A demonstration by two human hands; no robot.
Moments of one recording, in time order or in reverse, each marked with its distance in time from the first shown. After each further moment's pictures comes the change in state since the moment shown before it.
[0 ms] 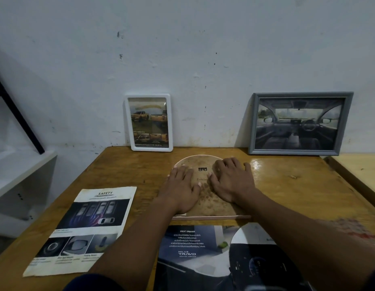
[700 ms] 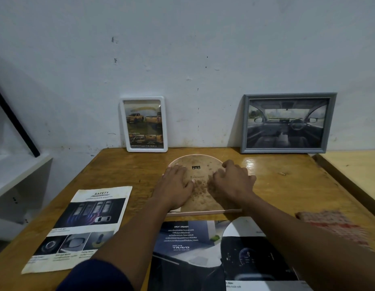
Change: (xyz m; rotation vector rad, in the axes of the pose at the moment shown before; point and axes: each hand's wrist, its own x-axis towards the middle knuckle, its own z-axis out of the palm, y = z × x) left_hand 0.000 -0.001 0.001 -0.167 0.115 -0.025; right_hand -0.029 -0.002 -0.017 0.419 0.084 0.334
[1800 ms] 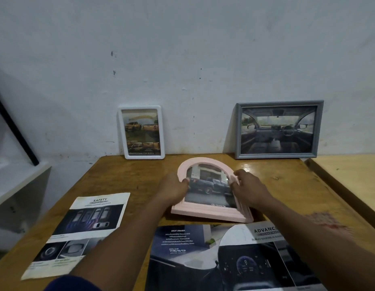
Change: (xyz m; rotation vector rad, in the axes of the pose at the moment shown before) left_hand -0.011 0.037 -0.028 -0.480 -0.028 -0.280; right_hand -0.008 0.041 -0.039 0.044 -0.111 -0.003
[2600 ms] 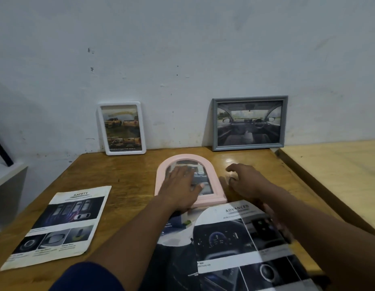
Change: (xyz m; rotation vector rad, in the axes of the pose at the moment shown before) left_hand -0.035 0.017 0.057 0.613 -0.050 0.480; right_hand -0.042 0.030 -0.057 -0.219 -0.087 -0.059
